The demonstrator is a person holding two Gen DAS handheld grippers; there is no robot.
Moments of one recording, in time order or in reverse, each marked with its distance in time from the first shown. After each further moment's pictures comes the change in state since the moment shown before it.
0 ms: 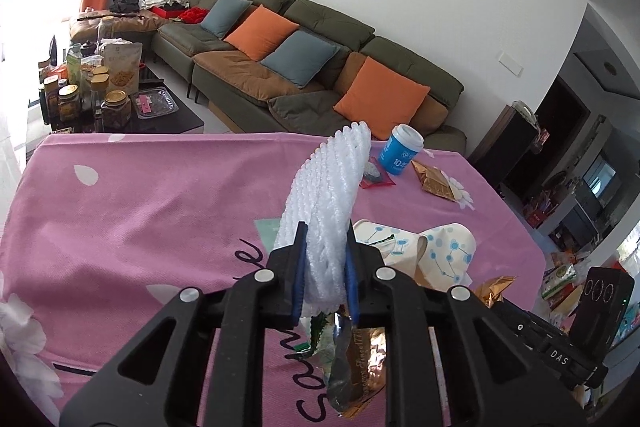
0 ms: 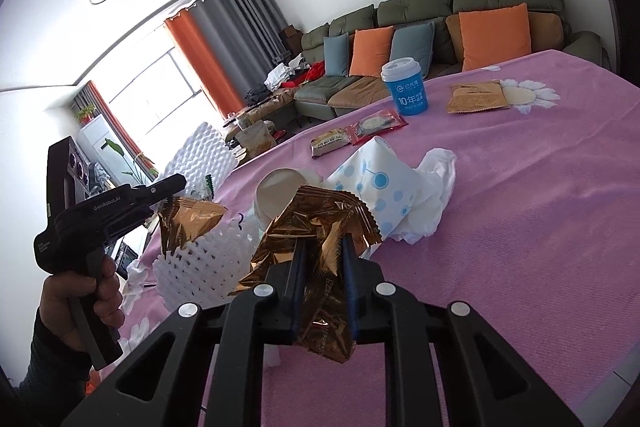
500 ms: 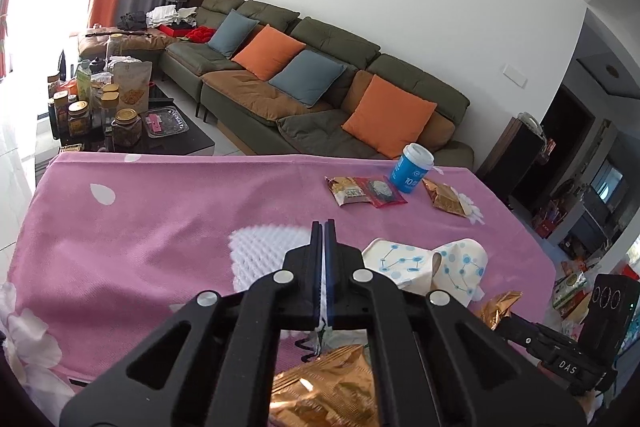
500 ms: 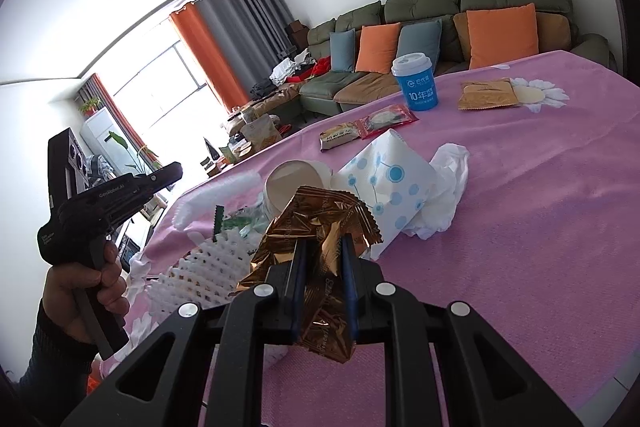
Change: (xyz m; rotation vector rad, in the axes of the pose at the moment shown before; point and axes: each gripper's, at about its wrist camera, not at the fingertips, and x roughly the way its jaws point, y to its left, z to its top) left arm -0.008 0.006 0.003 0.017 -0.051 0.027; right arm 0.009 0.001 -0.001 -0.017 0.013 0.010
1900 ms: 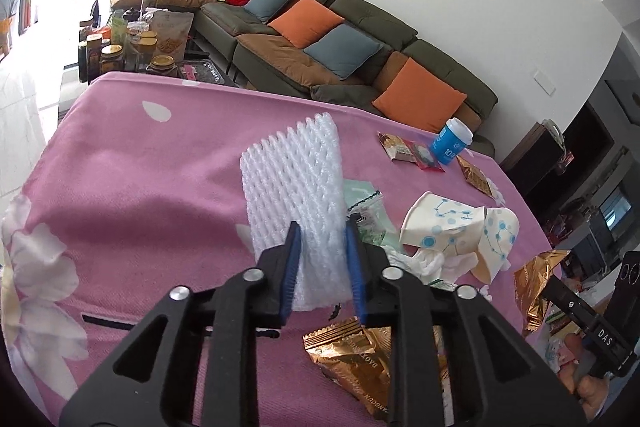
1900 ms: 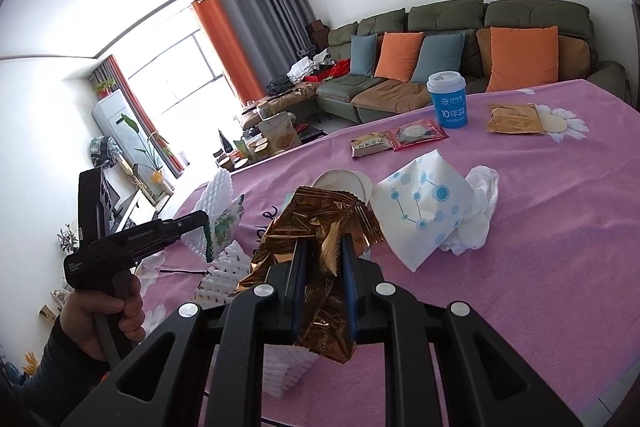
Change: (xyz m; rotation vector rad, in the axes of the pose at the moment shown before) left arm -0.011 0.058 -0.050 -0.149 0.081 0.065; right arm -0.010 0.043 0.002 -0.092 -0.002 0.023
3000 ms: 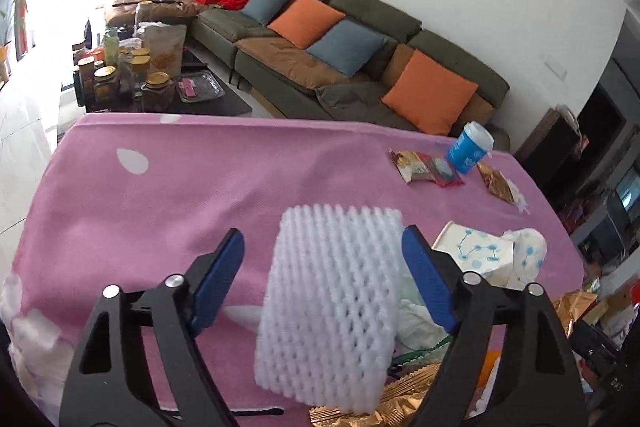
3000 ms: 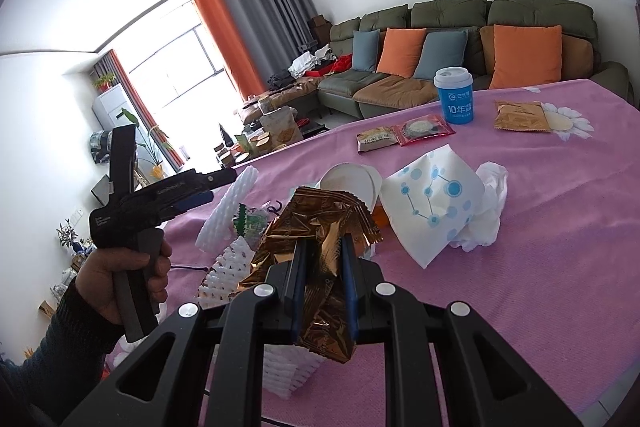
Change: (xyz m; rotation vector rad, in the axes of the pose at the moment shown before) left arm 0.060 -0.018 0.047 0.098 0.046 0.084; right arm 0.004 0.005 0.001 -0.003 0.017 -0.002
